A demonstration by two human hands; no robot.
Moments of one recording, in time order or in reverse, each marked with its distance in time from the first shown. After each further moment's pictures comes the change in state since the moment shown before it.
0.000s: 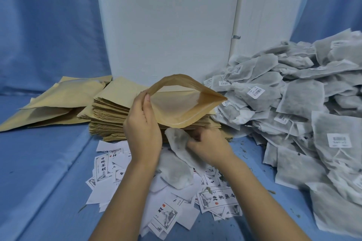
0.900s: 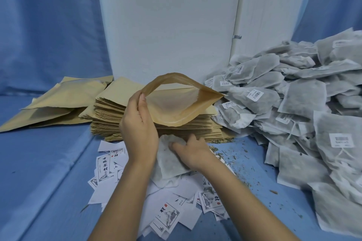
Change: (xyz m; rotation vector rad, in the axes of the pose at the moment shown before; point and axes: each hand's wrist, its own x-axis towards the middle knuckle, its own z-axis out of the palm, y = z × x) left_hand 0.005 -0.004 -0.006 0.027 0.047 -0.011; right_hand -0.010 -0.044 0.013 0.207 -0.281 0.302
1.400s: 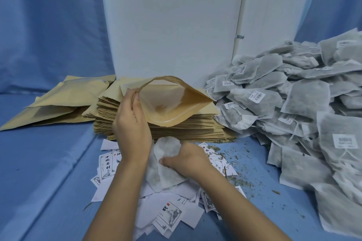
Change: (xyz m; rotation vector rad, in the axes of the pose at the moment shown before) left_hand 0.010 -0.009 -0.010 0.073 0.048 0.086; right_hand -0.008 -0.005 0.019 -0.128 0.018 -0.060
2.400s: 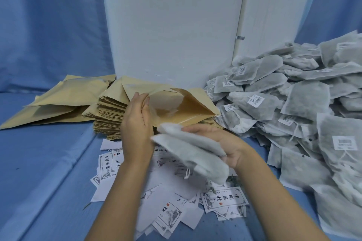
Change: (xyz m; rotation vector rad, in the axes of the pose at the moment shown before) left_hand -0.005 -0.010 0.001 0.007 -0.230 -0.005; right_hand -0.007 0.032 -0.072 1.305 -0.652 -0.213
